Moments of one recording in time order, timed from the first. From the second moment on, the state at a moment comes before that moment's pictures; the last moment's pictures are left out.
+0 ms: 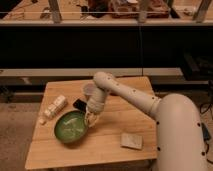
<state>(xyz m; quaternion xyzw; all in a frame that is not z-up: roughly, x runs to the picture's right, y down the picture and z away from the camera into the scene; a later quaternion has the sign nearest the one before) -0.087 0.182 0.793 -0.31 -0.52 -0.47 0.64</state>
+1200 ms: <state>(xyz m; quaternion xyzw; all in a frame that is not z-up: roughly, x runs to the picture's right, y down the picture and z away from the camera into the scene) -0.044 0.196 0.780 -0.34 -0.51 -0.44 0.66</state>
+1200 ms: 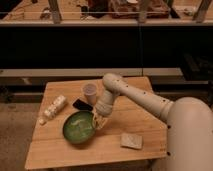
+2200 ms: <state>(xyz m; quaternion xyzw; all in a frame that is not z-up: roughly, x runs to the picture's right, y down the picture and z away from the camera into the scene) -0.033 0.223 0.755 -0.34 -0.49 -0.44 0.67</state>
